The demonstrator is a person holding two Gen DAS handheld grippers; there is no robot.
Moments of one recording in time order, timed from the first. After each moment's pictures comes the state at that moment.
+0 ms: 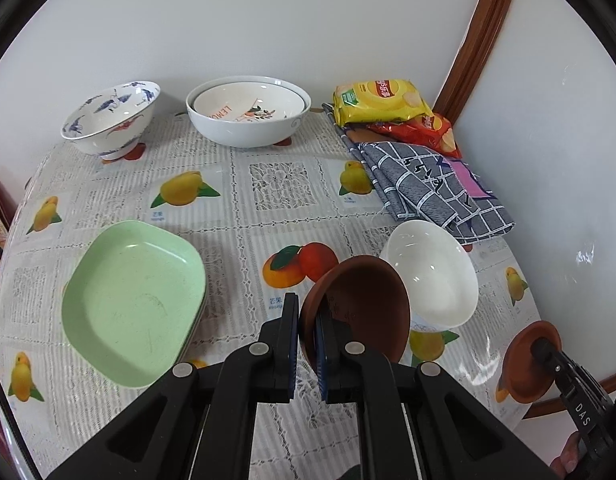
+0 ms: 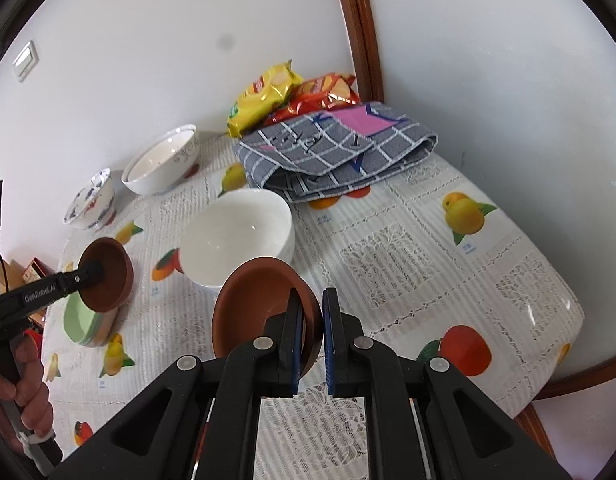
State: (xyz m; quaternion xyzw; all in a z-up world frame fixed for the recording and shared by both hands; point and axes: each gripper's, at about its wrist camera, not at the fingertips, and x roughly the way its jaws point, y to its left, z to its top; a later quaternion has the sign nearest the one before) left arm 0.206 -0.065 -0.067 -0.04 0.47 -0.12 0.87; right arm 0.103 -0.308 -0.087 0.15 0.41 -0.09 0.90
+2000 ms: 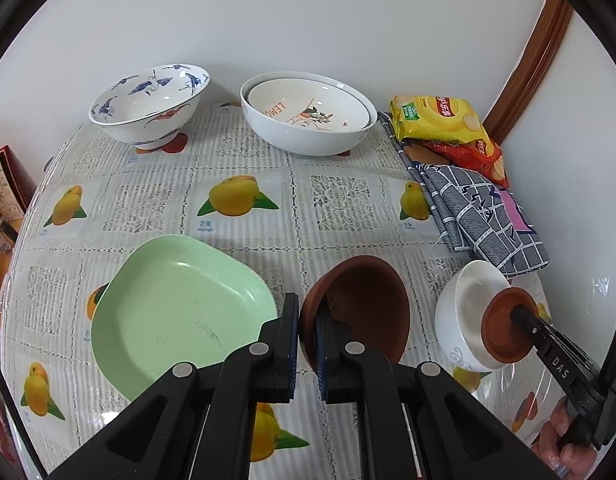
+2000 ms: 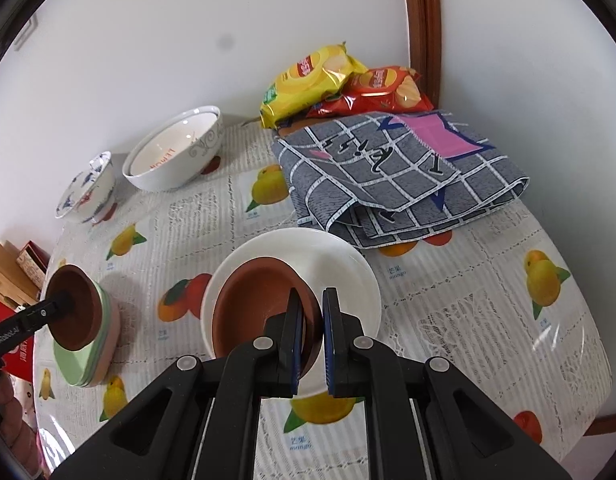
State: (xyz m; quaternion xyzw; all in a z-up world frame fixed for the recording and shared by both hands) left arm 0.255 -0.024 -0.079 -0.06 0.49 -0.07 0.86; right arm 0.222 -0.274 -0.114 0.12 0.45 -0.06 0.88
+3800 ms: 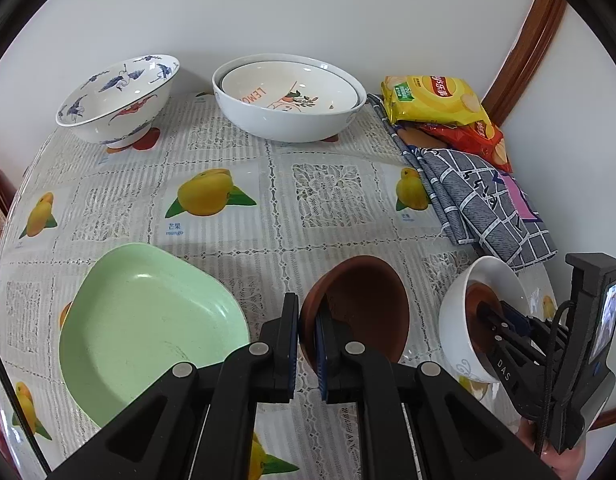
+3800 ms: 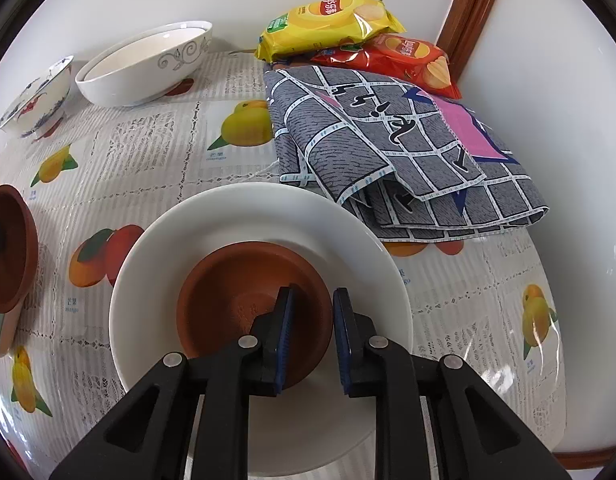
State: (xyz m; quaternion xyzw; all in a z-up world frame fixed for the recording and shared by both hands) left arm 0.277 -0.043 -0.099 -0.05 0.51 -0.08 0.86; right arm 0.268 -0.249 -0.165 -0.03 0.52 -0.10 0.85
